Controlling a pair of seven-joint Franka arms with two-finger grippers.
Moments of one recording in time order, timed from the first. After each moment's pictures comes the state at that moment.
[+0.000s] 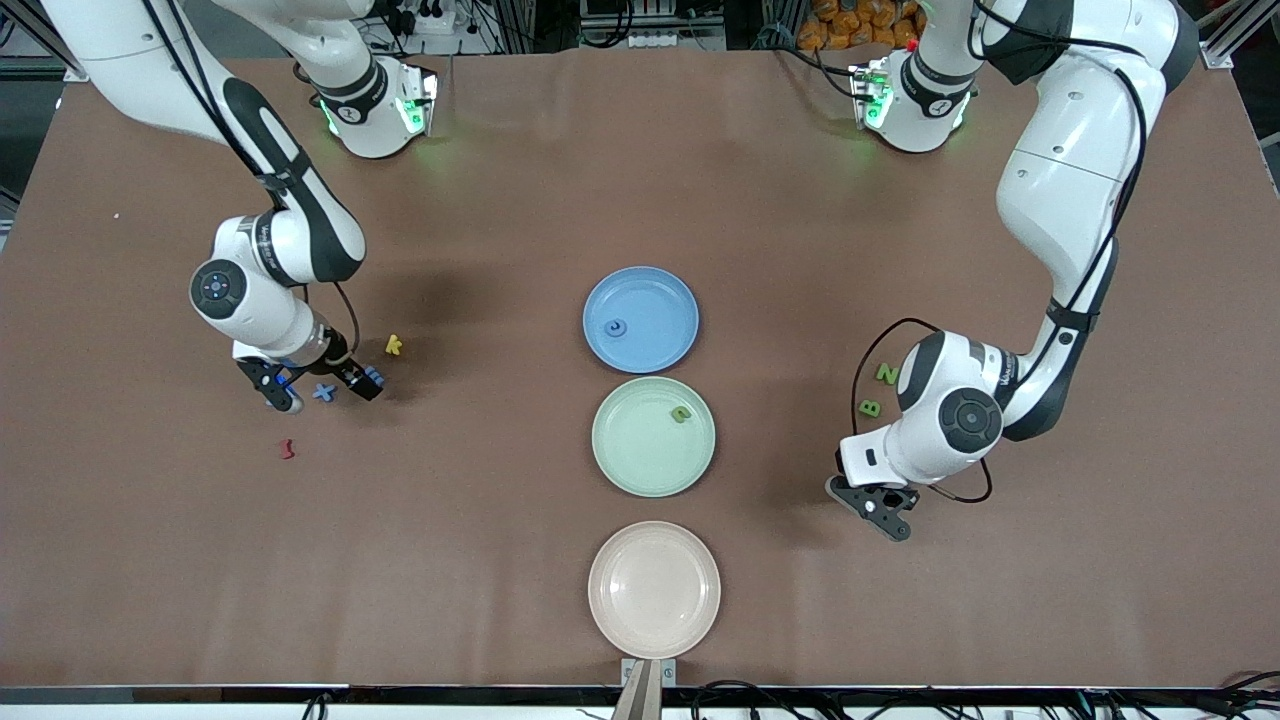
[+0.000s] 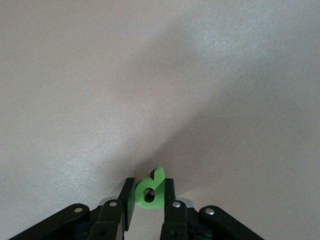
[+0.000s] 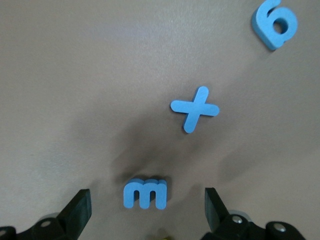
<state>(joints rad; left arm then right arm) -0.04 0.86 -0.28 -1.49 0.23 2.40 0.29 -0.10 0.37 0.17 -2.29 -0.04 2.65 0.84</state>
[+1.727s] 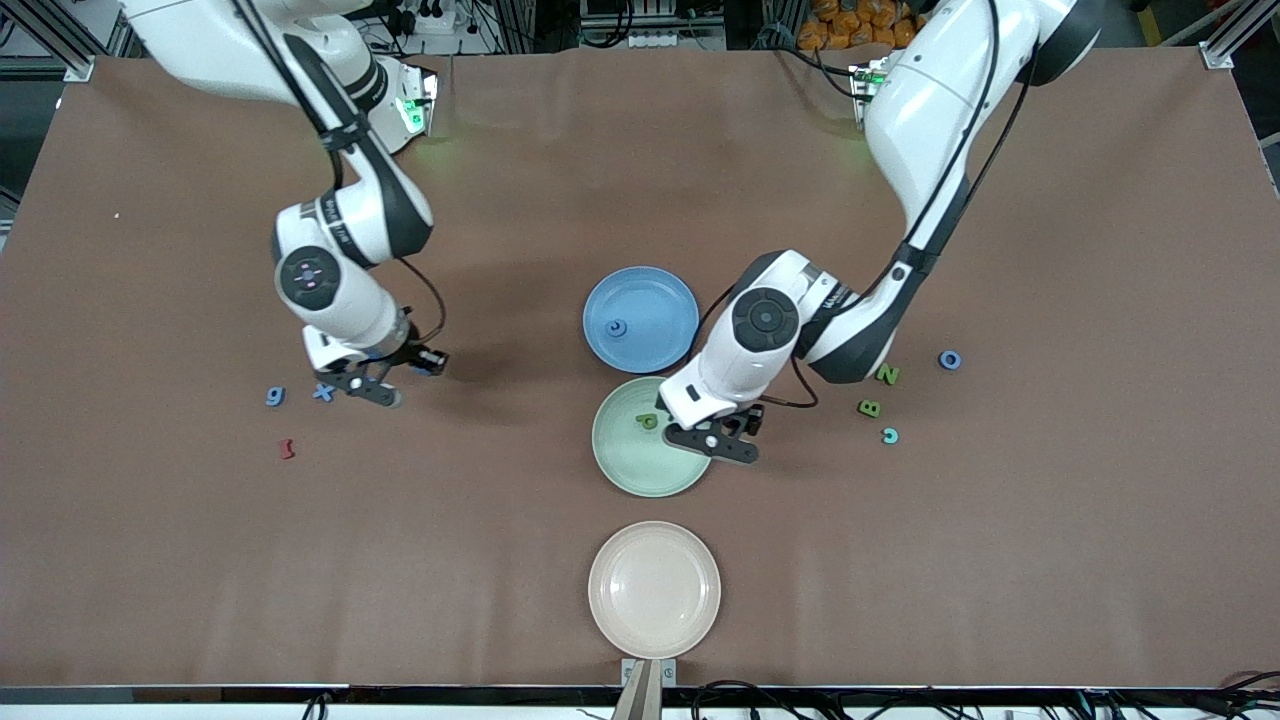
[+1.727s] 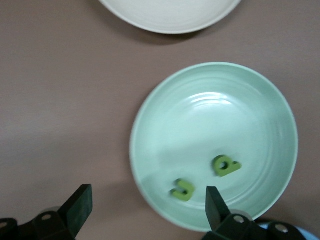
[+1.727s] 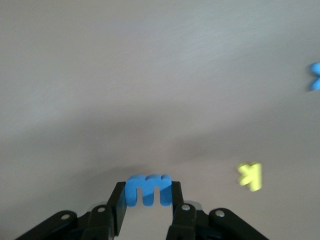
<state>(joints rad) -0.40 0.77 -0.26 -1.42 0.15 2.28 -0.43 0.15 0.32 0.19 -2.15 -0.06 2.42 0.72</state>
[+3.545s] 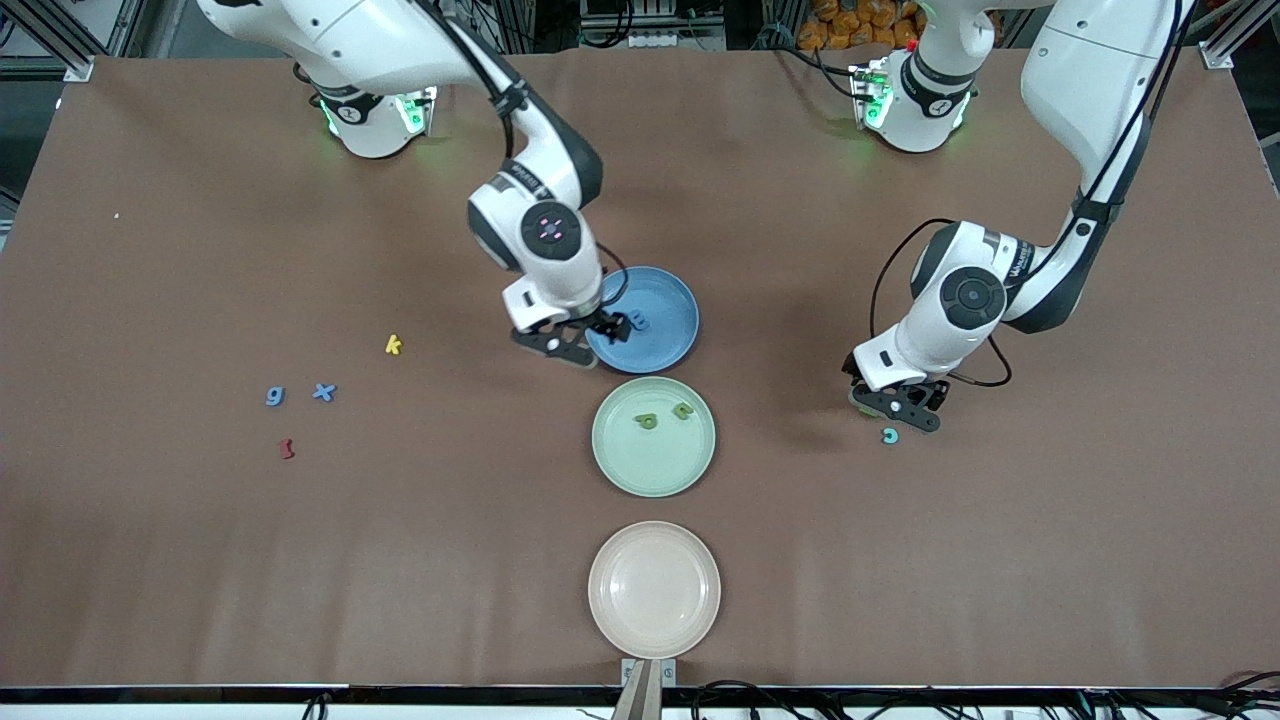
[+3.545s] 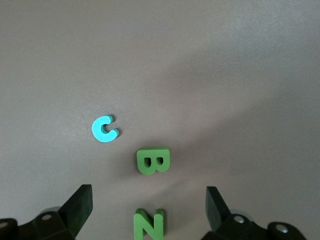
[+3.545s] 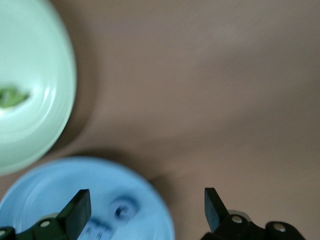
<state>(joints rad) -0.01 0.44 -0.27 -2.10 0.27 2.54 0.00 0.54 0.53 0.18 -1.82 -0.07 2.29 1.11</state>
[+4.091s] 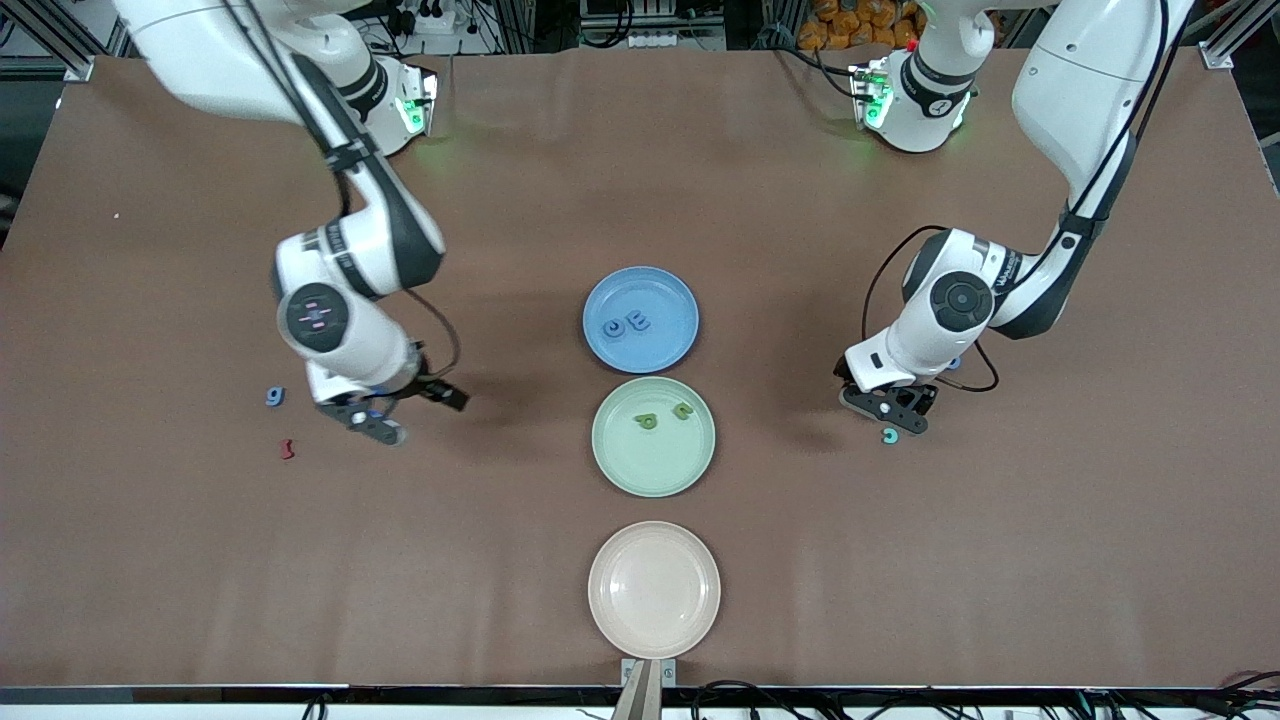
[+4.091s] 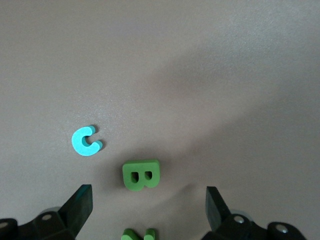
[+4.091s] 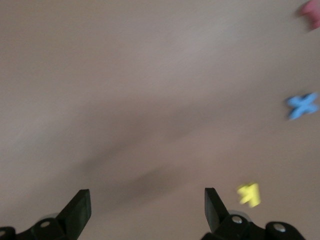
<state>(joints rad) -0.01 0.49 -0.27 -2.11 0.29 2.61 0.00 0.15 0.43 0.16 -1.89 -0.07 2.23 0.81</state>
